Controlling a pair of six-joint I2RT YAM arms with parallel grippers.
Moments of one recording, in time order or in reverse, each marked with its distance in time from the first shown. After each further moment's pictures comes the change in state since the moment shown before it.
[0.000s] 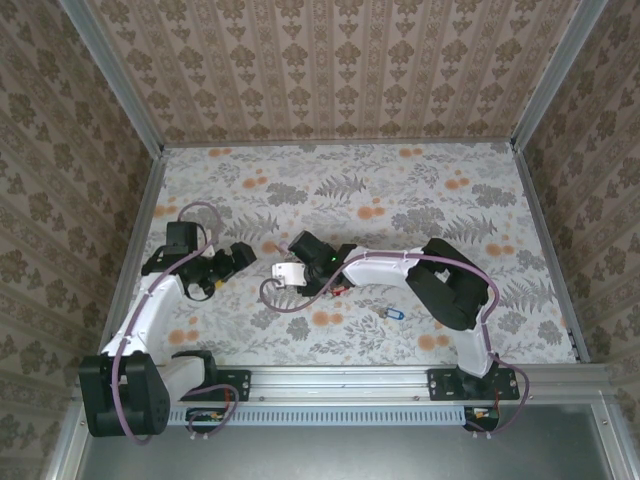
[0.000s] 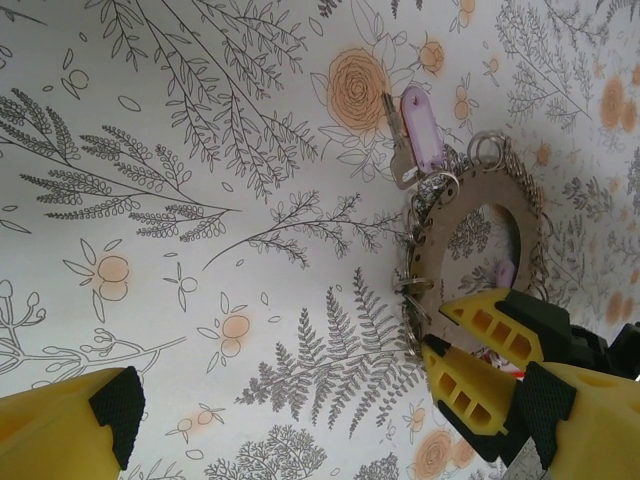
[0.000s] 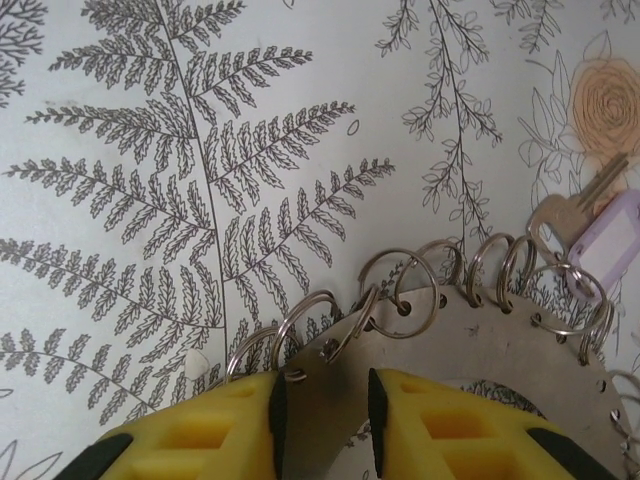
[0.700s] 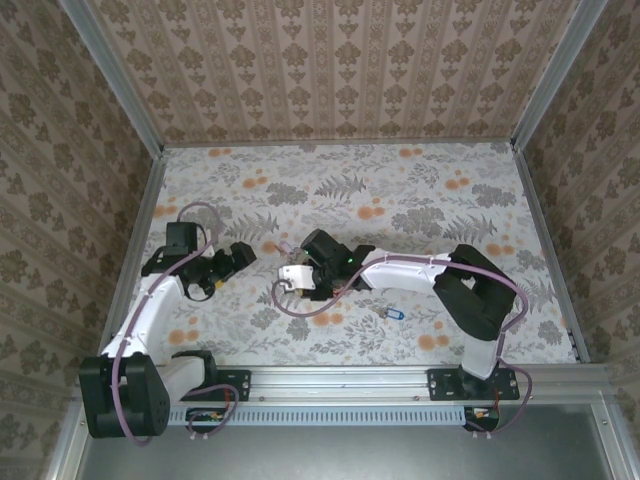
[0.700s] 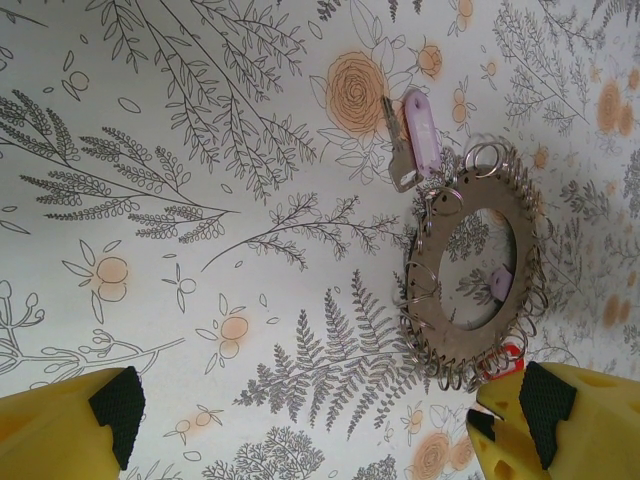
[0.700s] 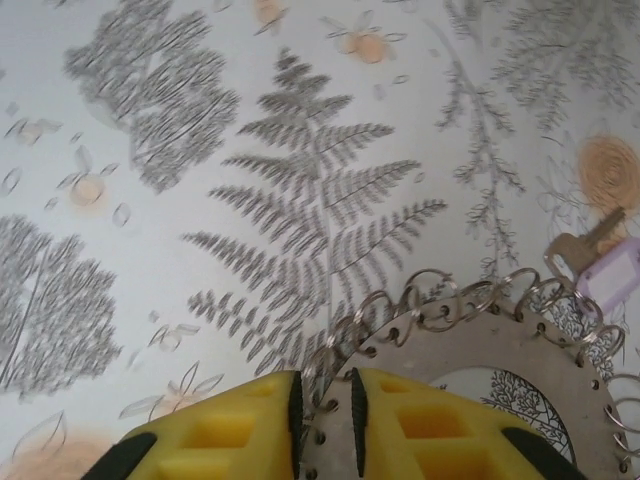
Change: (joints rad) left arm 0.000 -0.009 -0.006 0.002 0.000 -0.006; right arm -0.016 -0.163 -0.111 -0.019 -0.175 -0.079
